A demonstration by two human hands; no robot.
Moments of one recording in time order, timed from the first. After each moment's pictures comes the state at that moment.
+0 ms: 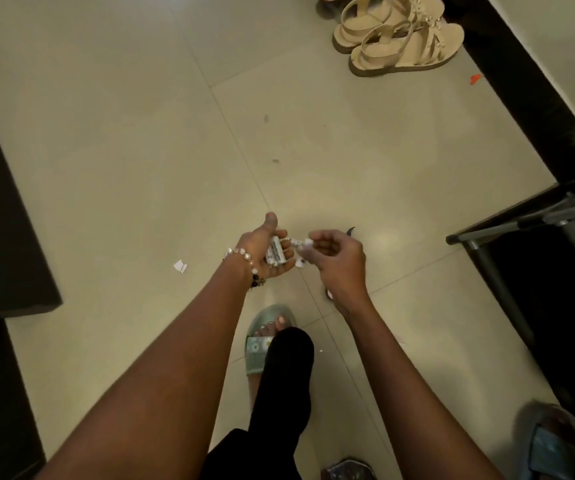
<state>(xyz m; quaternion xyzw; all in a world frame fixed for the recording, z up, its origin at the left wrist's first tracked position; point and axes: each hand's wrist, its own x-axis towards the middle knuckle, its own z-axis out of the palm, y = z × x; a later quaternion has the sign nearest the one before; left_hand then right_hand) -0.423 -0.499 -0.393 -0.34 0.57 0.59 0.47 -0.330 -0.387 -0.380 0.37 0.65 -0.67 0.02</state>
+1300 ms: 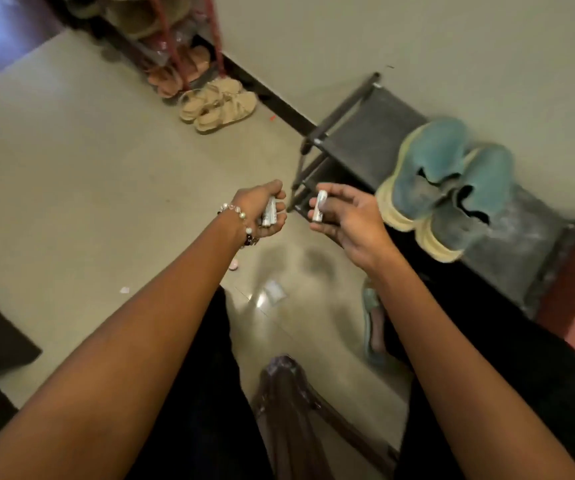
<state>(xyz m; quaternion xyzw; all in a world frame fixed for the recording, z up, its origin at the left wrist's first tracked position) -0.265 -0.344 -0.071 -0.10 0.62 0.53 0.57 -0.123 -0.255 -0.036 0.43 0.49 -0.75 -0.12</state>
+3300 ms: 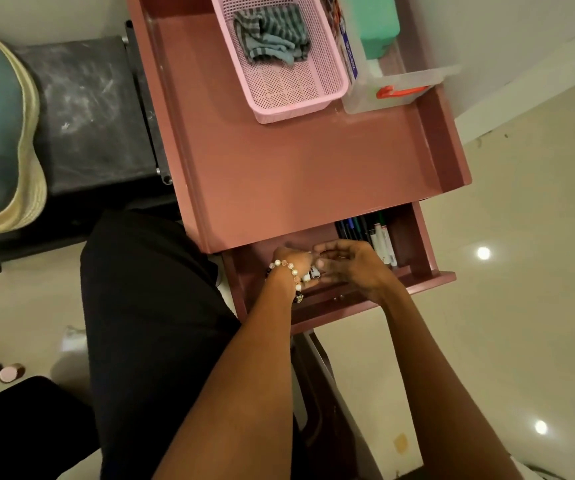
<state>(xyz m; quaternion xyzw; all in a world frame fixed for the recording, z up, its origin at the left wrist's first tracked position) 0.351 -0.240 -0.137 0.11 0.66 0.10 0.74 0.484 -0.277 -0.124 0.64 0.26 -0.68 -0.24</state>
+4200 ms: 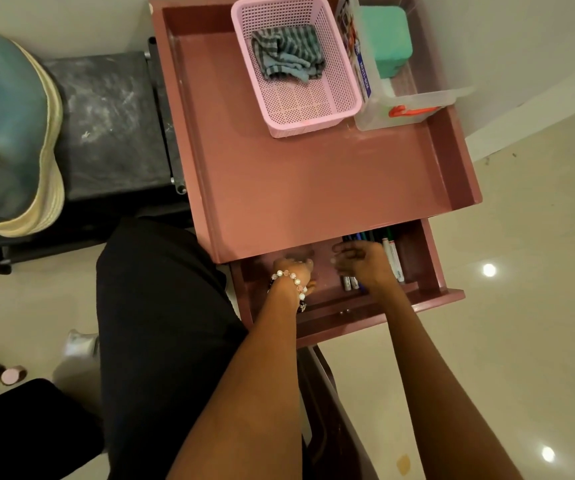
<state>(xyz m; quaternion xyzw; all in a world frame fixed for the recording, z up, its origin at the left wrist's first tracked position) 0.344 -0.236 -0.151 0.07 0.68 0.12 0.72 0.493 -0.257 -0.160 0.77 0.32 -0.51 -0.21</state>
